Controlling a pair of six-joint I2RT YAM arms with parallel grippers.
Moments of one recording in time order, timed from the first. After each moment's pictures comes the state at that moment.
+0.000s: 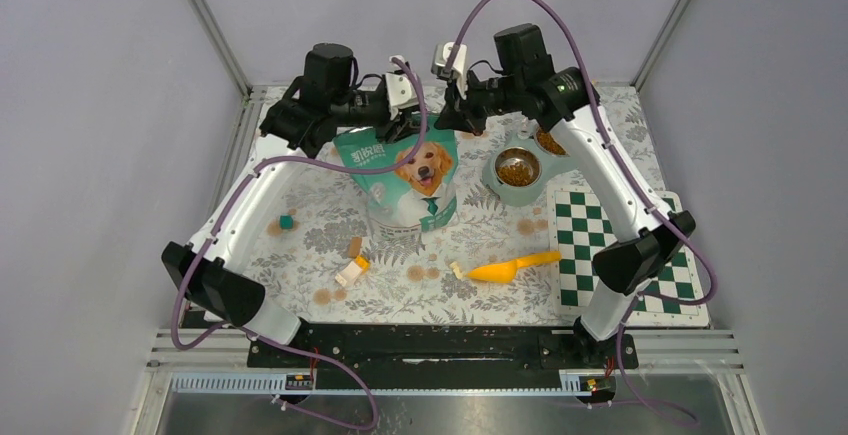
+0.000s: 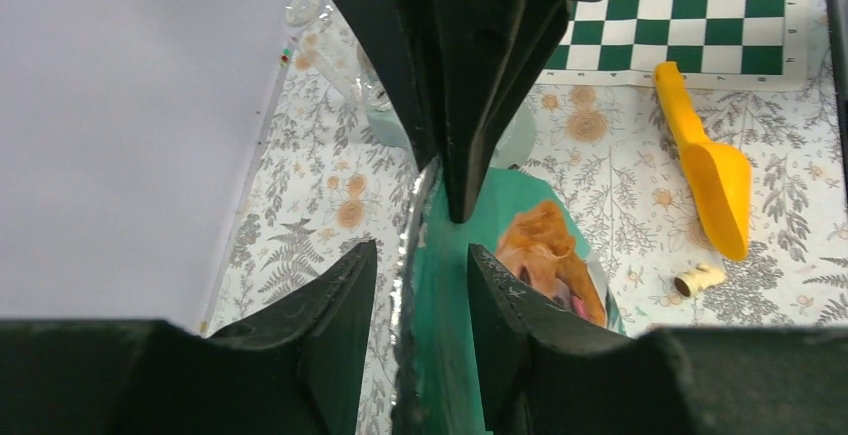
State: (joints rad) left arm -0.45 1.52 1.71 -0.61 0.78 0.66; right arm 0.53 1.77 2.10 -0.98 -0.72 -0.61
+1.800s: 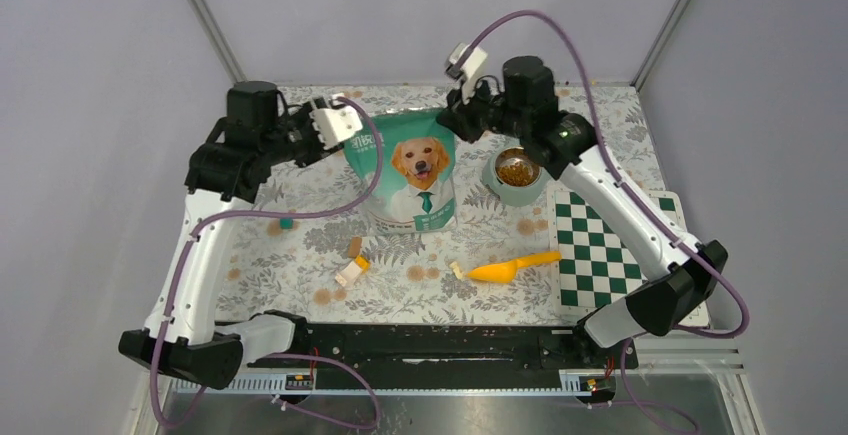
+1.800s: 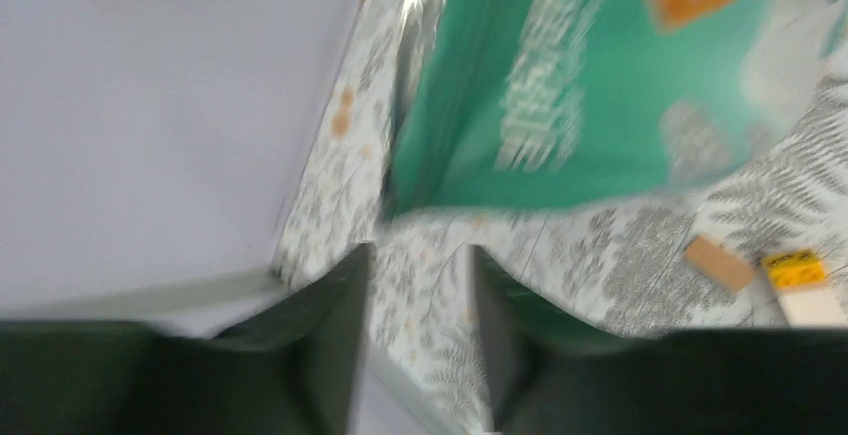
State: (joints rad) left arm -0.26 1.20 1.53 -0.90 0.37 0.97; right arm 0.63 1.51 1.62 -0.42 -0.34 -0.19
